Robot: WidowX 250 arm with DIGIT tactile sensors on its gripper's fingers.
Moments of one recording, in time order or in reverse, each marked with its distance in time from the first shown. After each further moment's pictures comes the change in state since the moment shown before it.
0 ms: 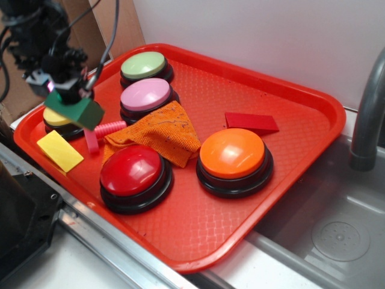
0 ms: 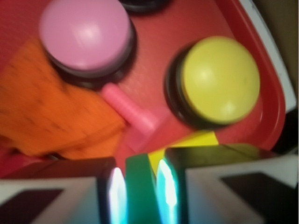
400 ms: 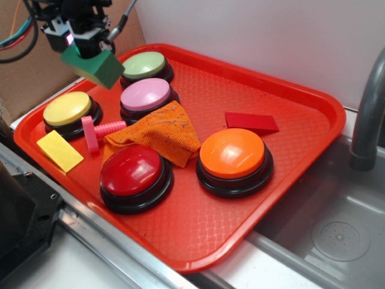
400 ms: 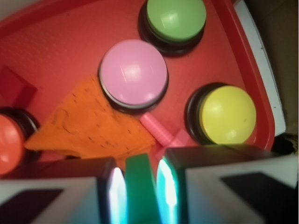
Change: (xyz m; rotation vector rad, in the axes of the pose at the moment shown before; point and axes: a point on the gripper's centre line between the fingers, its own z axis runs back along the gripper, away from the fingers) arm 0.026 -0.029 0.036 0.012 0.060 -0.034
